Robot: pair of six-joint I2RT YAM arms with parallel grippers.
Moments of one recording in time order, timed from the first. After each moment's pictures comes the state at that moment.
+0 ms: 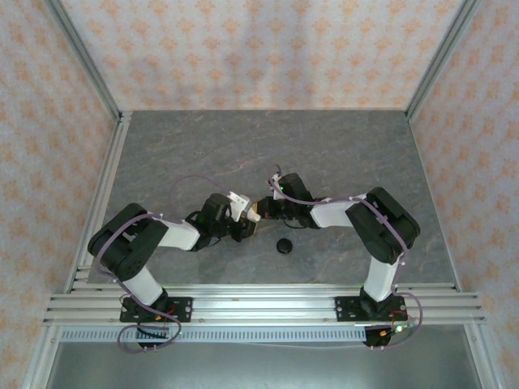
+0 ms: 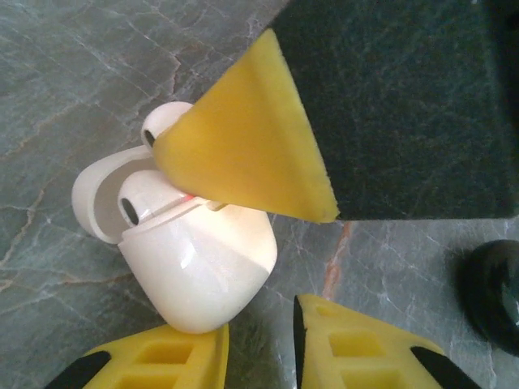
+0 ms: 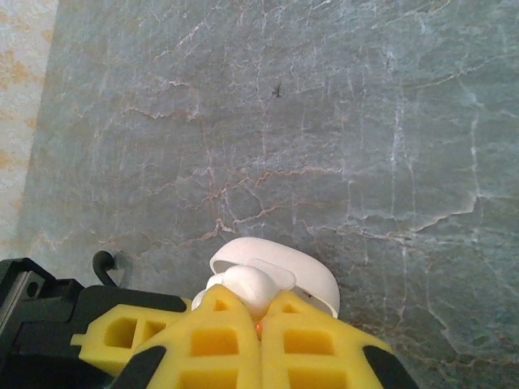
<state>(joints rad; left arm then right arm) -0.56 1.65 0.50 0.46 0.34 -0.22 0.66 1.81 0.82 0.28 -0.42 0.68</state>
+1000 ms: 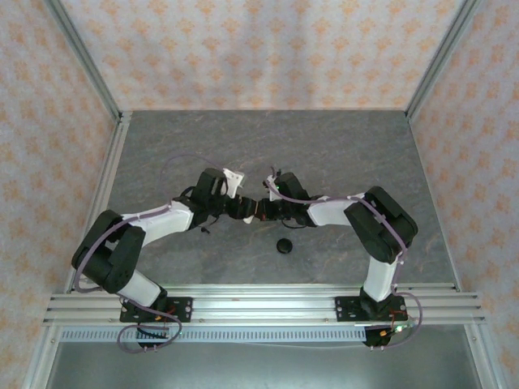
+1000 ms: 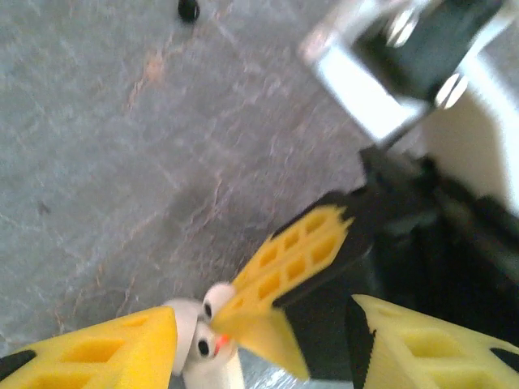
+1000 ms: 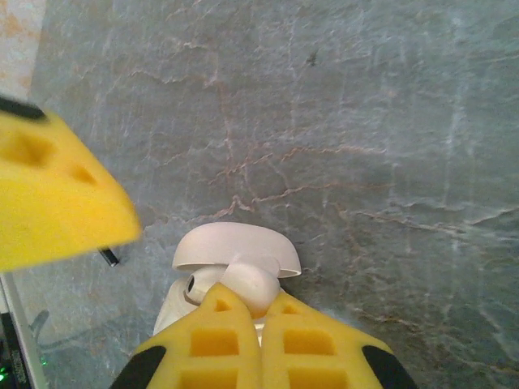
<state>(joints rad) -0.45 1.52 0.75 0.04 0.40 -0.27 0.68 1.83 0.87 0.19 -0.45 0.59</state>
